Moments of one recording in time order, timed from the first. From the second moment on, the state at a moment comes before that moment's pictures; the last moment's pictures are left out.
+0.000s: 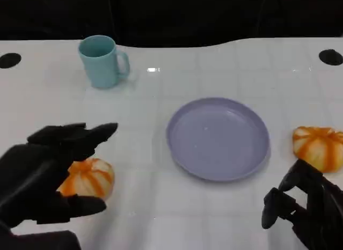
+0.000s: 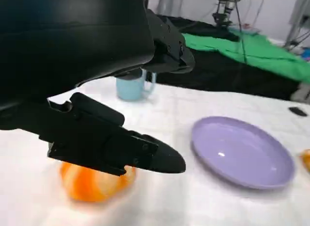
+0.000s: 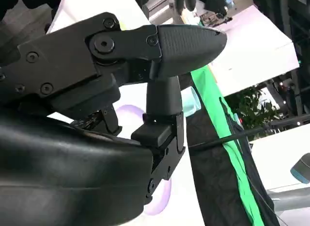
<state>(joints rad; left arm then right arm) 0.17 0.43 0.12 -0.51 0.56 -0.13 -0.39 0.27 0.01 -0.08 -0.20 0.51 0.13 0.40</state>
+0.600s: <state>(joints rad) 0.09 0.48 -0.04 -0.50 0.94 0.02 -0.49 0.28 0.01 -0.07 -0.22 0.50 0.13 0.39</state>
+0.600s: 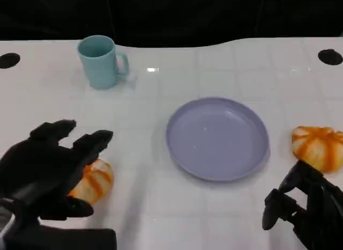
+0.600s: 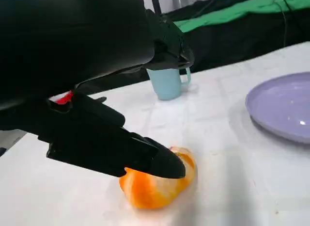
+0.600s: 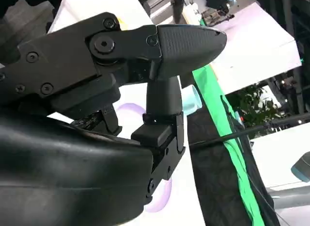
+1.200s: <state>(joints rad) -0.10 0.49 -0.19 -0.17 0.95 0.07 -0.49 0.28 0.01 -0.07 -0.23 0.51 0.14 0.39</state>
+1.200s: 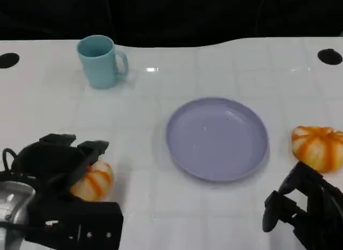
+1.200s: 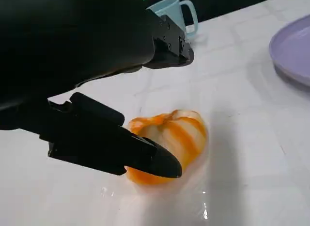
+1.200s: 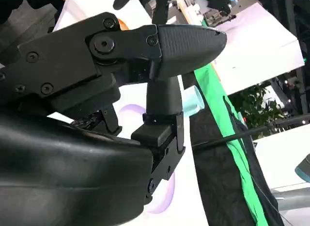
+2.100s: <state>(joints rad) -0.30 0.49 -0.36 0.28 0.89 0.05 -0.34 0.28 0.01 -0.08 -0.23 0.51 0.14 0.39</state>
